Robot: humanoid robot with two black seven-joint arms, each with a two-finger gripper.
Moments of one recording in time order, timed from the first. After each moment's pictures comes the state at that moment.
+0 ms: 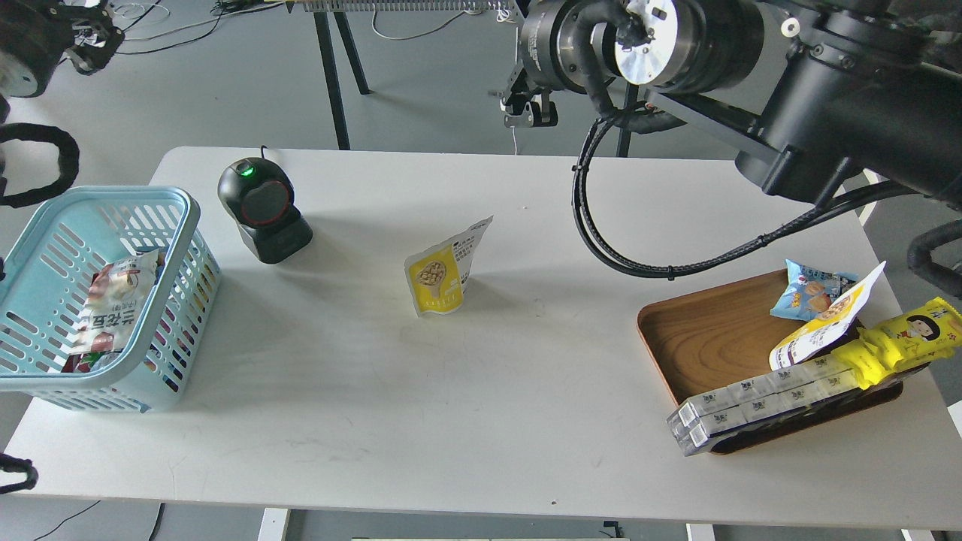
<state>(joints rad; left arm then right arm) -0.80 0.64 -1.14 -0.85 0.23 -0.23 -0.02 1.54 -0.24 0.21 1.06 0.42 -0.49 -0.33</state>
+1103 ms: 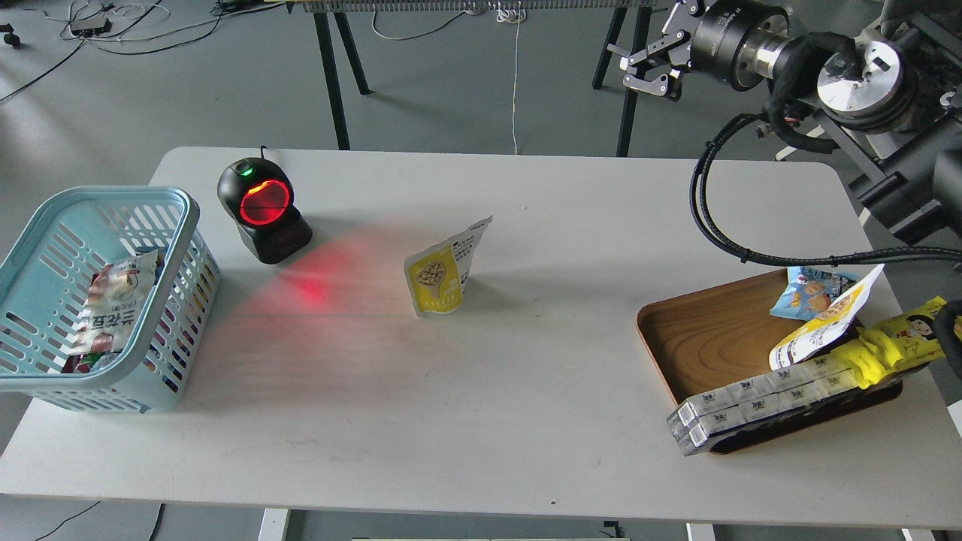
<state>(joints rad) -0.77 1.43 -0.87 -1.52 0.69 -0.26 -0.03 1.20 -0.39 0.57 0.75 0.34 0.16 -0.32</state>
